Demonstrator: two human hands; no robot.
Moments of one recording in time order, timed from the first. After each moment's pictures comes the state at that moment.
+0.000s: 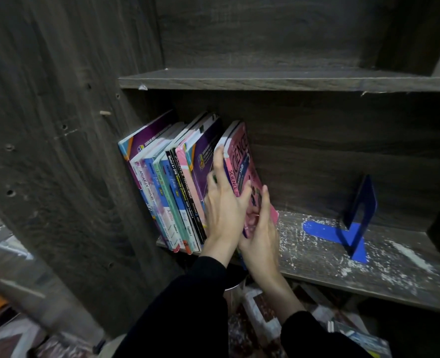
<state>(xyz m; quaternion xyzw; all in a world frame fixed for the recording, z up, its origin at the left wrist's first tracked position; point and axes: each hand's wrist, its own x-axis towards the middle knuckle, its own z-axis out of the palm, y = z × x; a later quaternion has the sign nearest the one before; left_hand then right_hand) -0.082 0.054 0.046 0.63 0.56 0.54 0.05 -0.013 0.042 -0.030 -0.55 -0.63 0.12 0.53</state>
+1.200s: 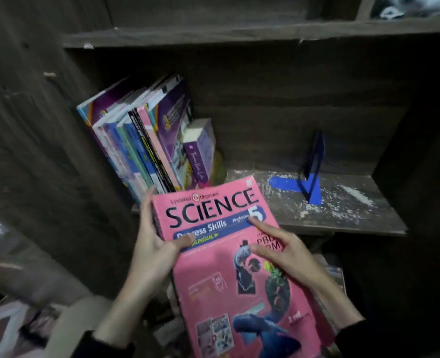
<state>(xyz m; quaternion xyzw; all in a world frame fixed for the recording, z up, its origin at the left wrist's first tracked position) -0.138 -0.077 0.006 0.53 0.49 0.55 0.41 0.101 -0.073 -0.057 -0.49 -0.62 0.45 0.42</state>
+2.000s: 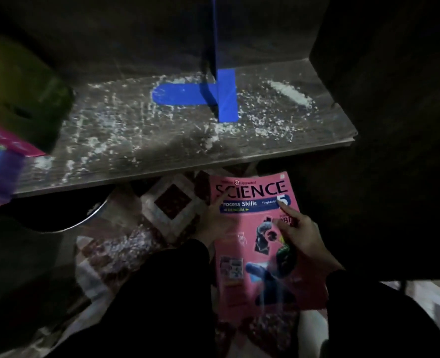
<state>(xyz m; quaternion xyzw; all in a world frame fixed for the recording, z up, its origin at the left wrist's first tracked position) 0.121 0.021 -0.319 0.54 0.48 0.17 0.67 0.310 -0.101 -0.303 -0.83 -0.32 0.37 0.27</state>
